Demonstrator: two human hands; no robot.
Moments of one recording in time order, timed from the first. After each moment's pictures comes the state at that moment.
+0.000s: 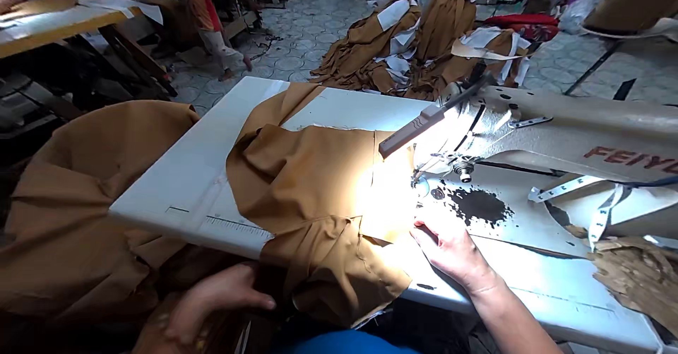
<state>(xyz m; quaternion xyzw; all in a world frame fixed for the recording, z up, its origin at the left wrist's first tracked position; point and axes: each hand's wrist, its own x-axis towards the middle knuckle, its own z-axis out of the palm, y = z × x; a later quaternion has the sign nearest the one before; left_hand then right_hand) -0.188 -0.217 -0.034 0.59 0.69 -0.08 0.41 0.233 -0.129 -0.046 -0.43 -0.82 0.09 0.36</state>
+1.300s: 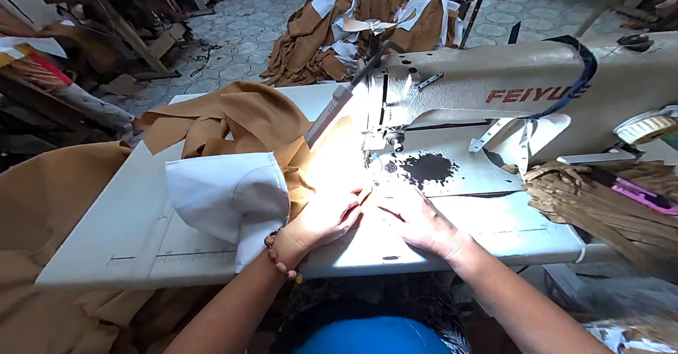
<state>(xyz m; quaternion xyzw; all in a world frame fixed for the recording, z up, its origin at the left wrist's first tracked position) 0.012 -0.097 -0.011 0.92 0.31 0.17 0.15 0.247 -0.142 -0.037 -0.45 -0.84 0.11 0.29</state>
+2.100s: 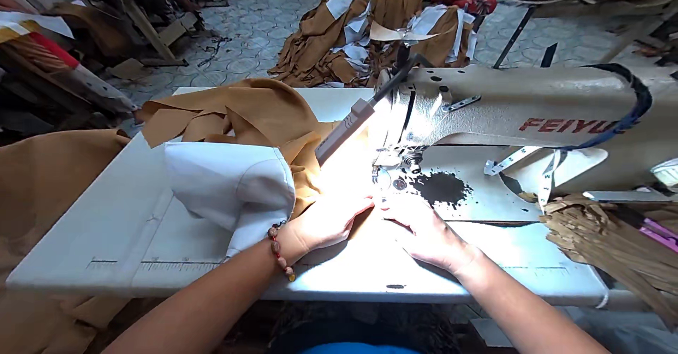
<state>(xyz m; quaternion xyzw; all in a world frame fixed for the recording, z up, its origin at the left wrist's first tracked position) 0.012 -0.067 -0.021 0.95 0.25 0.16 0.10 0.254 -0.122 -0.037 -0.42 -0.85 0.13 0.30</state>
